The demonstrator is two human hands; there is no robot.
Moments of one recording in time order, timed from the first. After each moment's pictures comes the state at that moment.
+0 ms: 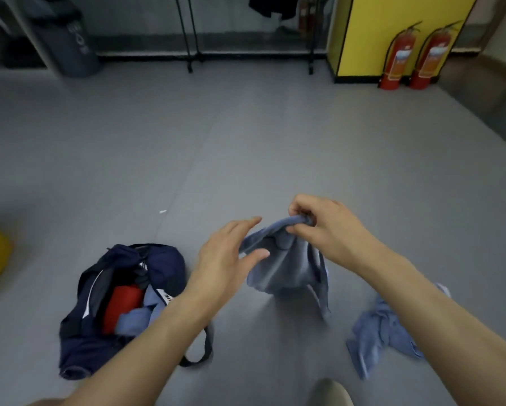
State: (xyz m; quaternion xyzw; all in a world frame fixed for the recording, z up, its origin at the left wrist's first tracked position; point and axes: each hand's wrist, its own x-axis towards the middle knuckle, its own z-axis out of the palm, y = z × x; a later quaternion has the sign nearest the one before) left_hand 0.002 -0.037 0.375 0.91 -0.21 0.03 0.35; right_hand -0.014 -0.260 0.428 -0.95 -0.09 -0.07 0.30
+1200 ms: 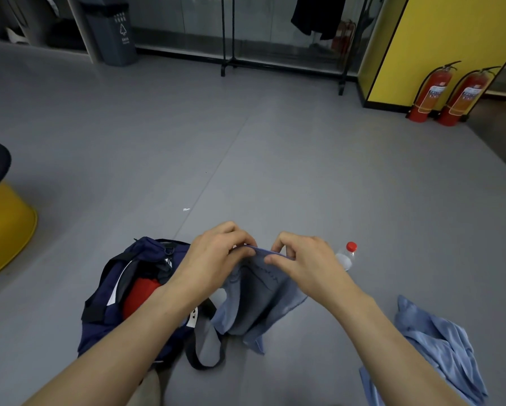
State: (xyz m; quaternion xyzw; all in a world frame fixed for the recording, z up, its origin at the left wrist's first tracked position) left_hand 0.031 0.069 0.399 0.91 -0.22 0.06 0.34; right_hand 0.007 -0.143 0.407 -0.95 -0.09 -0.03 0.29
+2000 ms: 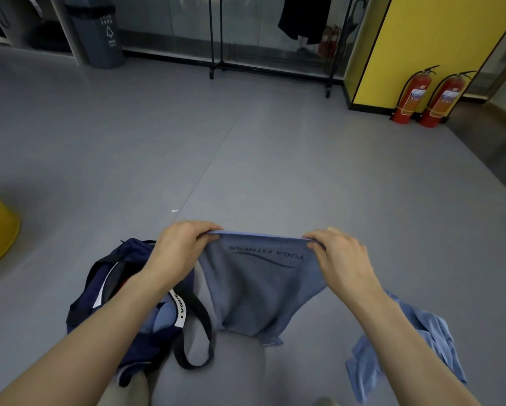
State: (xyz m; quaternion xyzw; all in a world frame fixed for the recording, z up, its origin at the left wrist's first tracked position) left_hand 0.055 0.091 0.377 0.93 -0.17 0.08 0.30; right_hand -0.017 -0.208 0.405 -0.98 0.01 -0.12 0.16
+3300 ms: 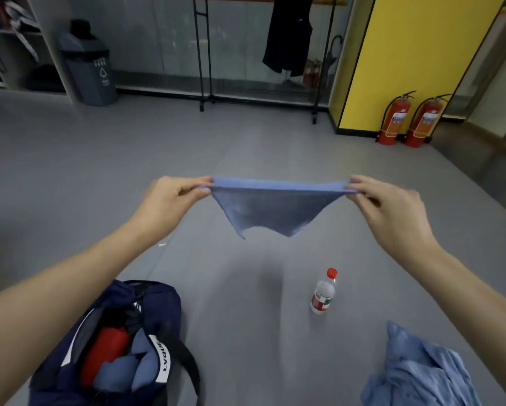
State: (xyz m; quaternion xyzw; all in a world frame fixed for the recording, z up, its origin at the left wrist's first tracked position) left_hand 0.158 0.063 0.465 0.86 -0.21 0.12 0.45; right_hand 0.051 -0.304 0.486 -0.93 -0.05 -0.34 0.16
